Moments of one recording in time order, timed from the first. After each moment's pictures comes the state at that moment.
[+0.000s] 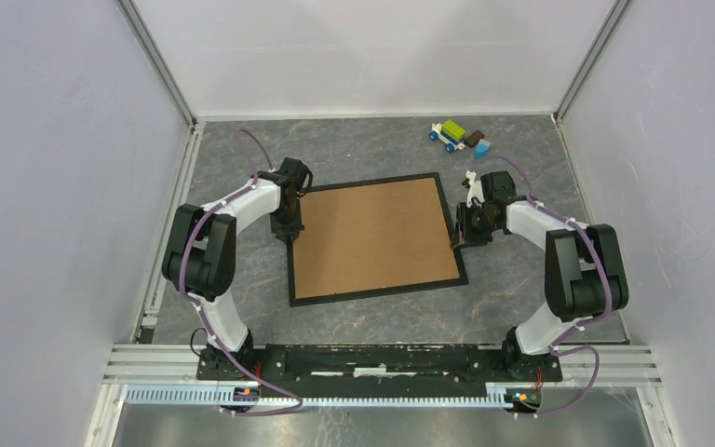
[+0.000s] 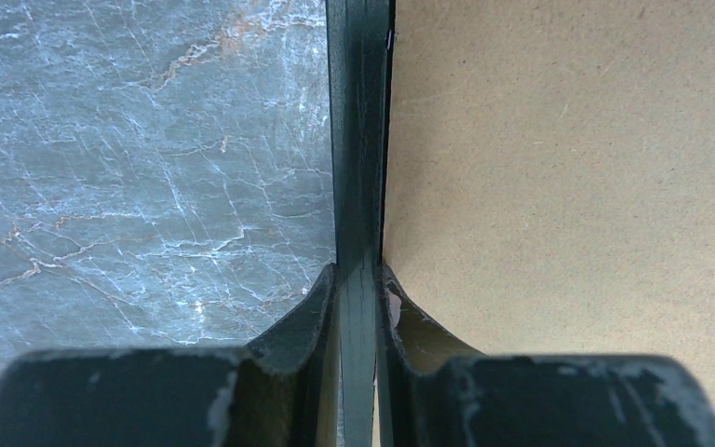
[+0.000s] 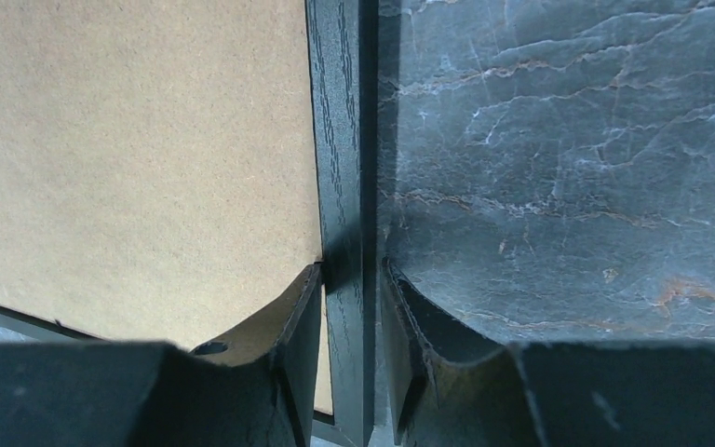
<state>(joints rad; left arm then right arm) -0.31 1.80 1.18 -0.76 -0.20 -0.42 0.12 1.62 0.87 -0.41 -0.31 0.12</state>
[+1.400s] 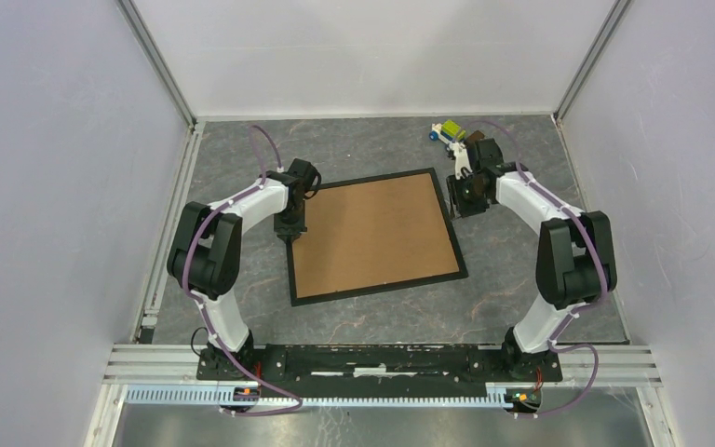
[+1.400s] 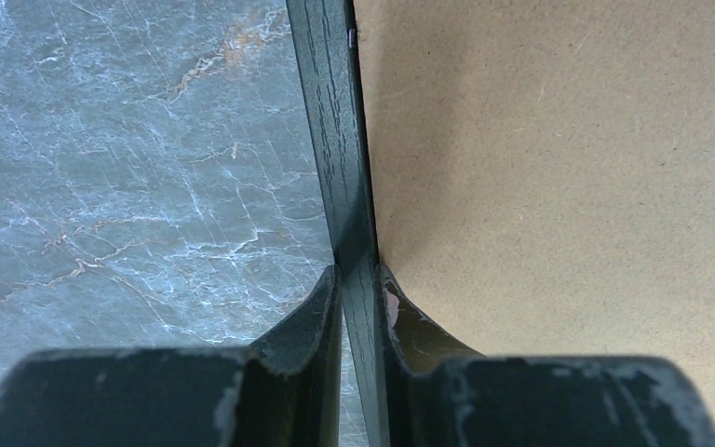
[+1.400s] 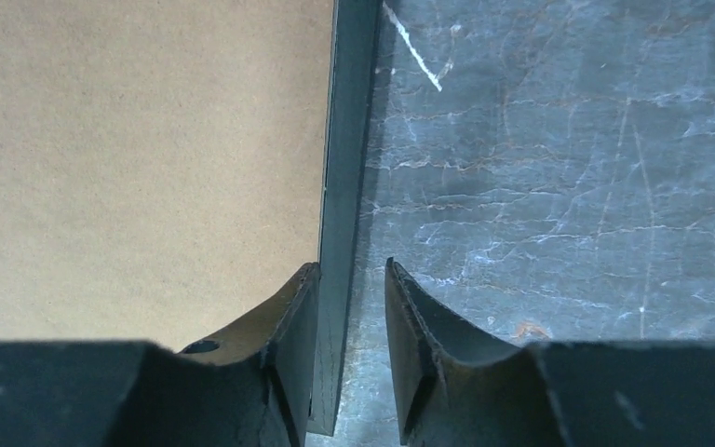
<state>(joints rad) -0.36 1.83 1.21 -0.78 -0.29 -0.38 0.20 1.72 1.22 -0.61 -0.14 -0.02</state>
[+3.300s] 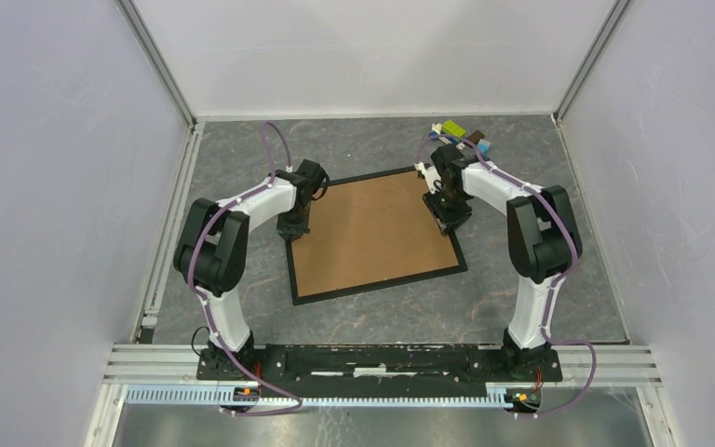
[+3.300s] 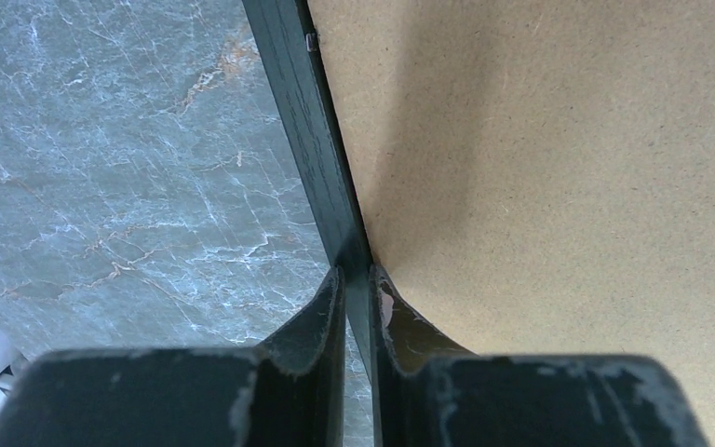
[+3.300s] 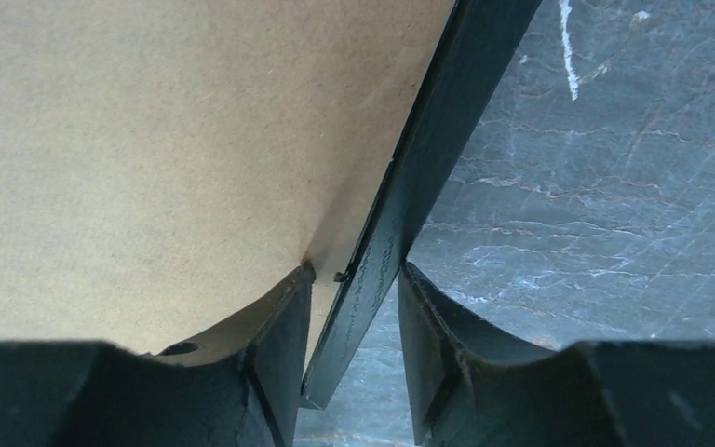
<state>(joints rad) -0.40 1.87 1.24 -0.81 -0.34 -0.34 0.34 2.00 1.41 -0.85 -0.01 -0.15</state>
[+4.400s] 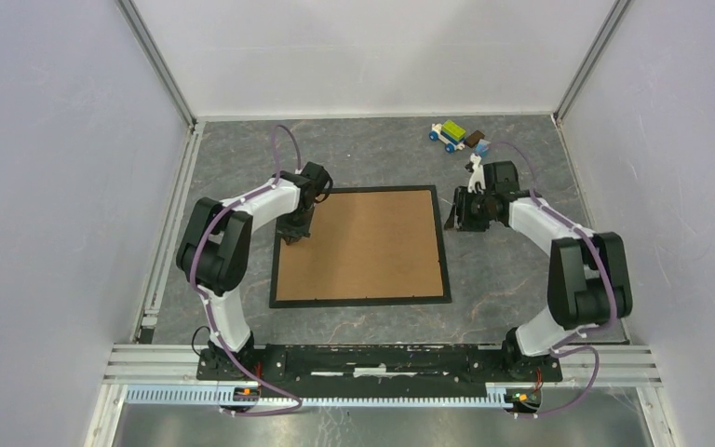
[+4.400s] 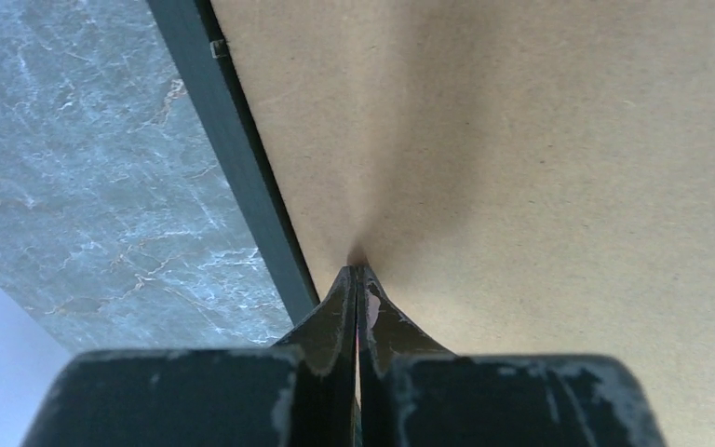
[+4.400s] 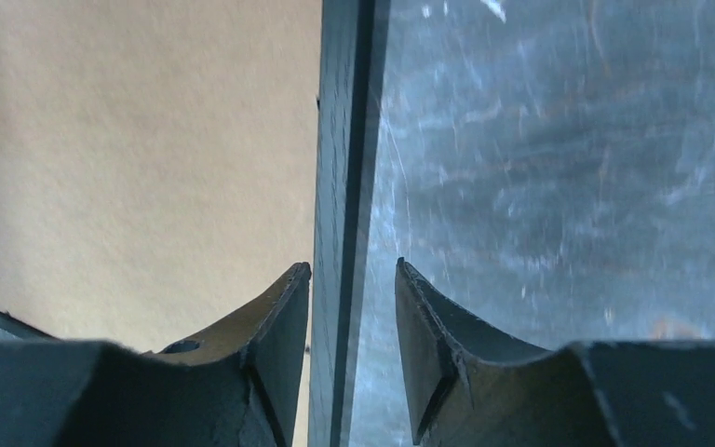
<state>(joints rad) -0.43 1.88 1.24 -0.83 -0.34 -0.22 0.12 1.54 0.90 -0.36 -0.34 0.21</state>
